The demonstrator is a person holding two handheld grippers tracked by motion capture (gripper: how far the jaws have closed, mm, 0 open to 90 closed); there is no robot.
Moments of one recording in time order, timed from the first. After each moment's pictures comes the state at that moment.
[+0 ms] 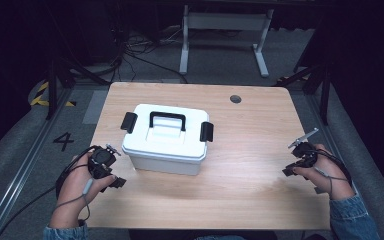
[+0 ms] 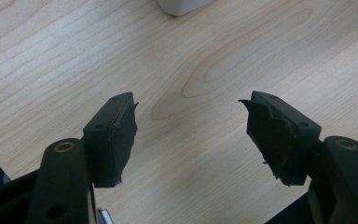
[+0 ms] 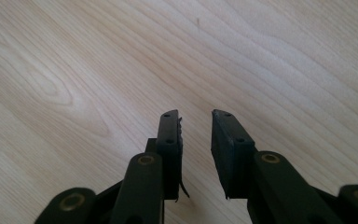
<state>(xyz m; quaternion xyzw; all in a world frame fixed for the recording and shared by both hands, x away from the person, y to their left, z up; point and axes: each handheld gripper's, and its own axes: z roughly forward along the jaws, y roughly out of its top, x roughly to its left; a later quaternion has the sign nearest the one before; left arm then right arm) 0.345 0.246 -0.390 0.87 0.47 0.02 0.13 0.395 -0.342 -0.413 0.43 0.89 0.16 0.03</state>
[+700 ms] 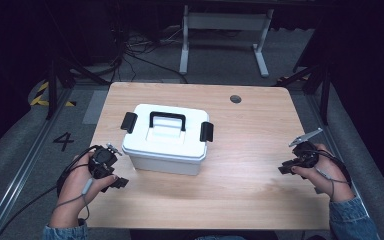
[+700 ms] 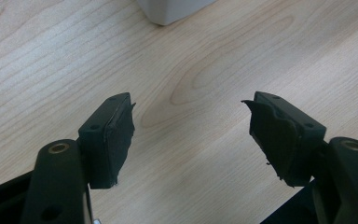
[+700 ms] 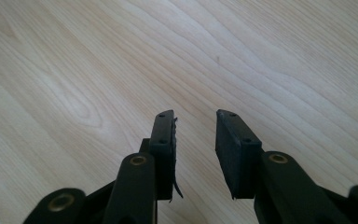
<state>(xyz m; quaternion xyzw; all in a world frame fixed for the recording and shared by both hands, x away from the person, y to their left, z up) 0.345 0.245 -0.388 0.88 0.45 0.01 0.15 0.388 -0.336 -0.405 0.41 0.89 0.21 0.03</state>
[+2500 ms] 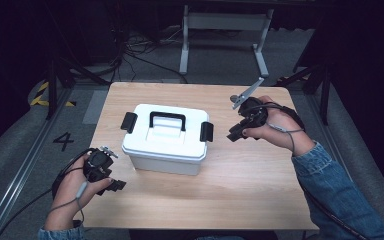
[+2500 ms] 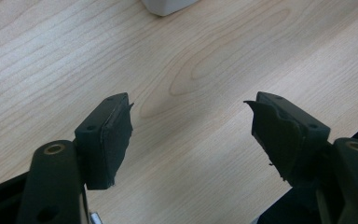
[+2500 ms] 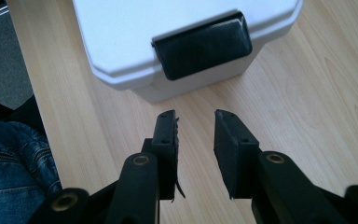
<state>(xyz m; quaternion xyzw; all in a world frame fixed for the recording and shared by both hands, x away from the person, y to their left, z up) 0.337 0.254 -0.389 0.88 0.45 0.01 0.16 0.441 -0.168 -0.282 0.21 0.95 0.25 0.01</state>
